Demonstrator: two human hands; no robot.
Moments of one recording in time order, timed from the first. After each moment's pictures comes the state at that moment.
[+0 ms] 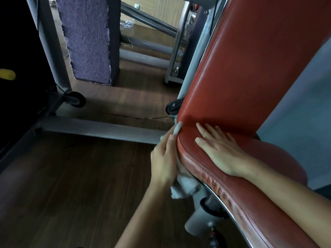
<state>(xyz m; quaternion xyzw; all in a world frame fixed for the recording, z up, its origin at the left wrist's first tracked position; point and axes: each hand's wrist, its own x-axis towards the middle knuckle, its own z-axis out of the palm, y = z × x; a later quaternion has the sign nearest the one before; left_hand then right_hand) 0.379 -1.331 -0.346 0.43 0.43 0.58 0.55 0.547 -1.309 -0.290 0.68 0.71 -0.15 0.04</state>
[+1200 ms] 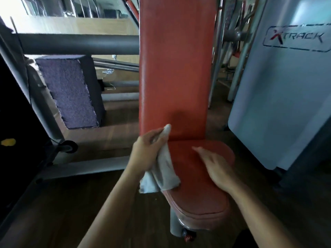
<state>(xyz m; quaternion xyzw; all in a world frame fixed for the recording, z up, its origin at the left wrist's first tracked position) 0.432 -1.370 -0.221 0.65 0.47 0.42 0.43 0.655 -1.432 -0.262 0.68 0.61 -0.27 -0.33</state>
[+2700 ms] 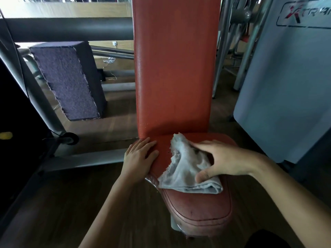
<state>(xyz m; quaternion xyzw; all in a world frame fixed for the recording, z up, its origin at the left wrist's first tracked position) 0.417 -1.336 -0.298 0.78 0.56 0.21 0.19 0.678 -1.413 -0.216 0.61 0.74 -0.28 -0.02</state>
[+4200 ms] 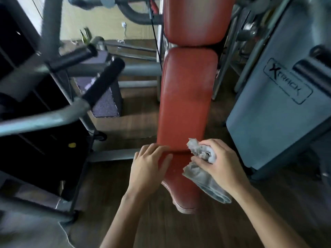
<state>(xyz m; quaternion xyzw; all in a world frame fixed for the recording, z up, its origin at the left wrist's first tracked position) 0.376 -1.462 0.102 0.78 0.55 0.28 0.14 0.603 -1.499 0.131 0.66 0.66 -0.15 -0.33</state>
